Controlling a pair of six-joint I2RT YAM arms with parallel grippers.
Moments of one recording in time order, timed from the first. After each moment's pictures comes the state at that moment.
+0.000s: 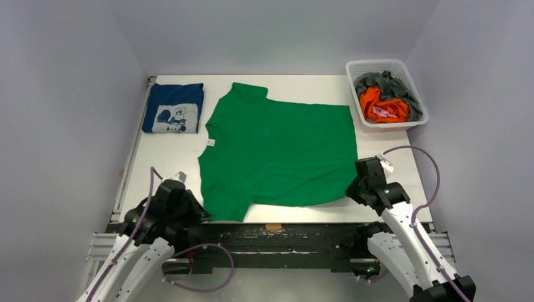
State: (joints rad) left arm -0.47 0.39 0.50 -1.10 0.14 -0.98; right arm 0.26 0.73 0.55 -0.86 0.26 0.90
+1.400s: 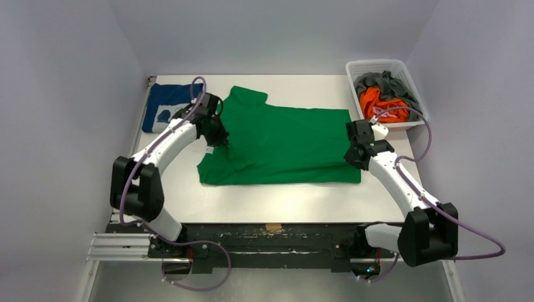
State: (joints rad) left arm -0.31 1.55 1.22 -0.68 0.04 -0.75; right arm 0.22 1.21 0.87 -0.73 0.43 0.77
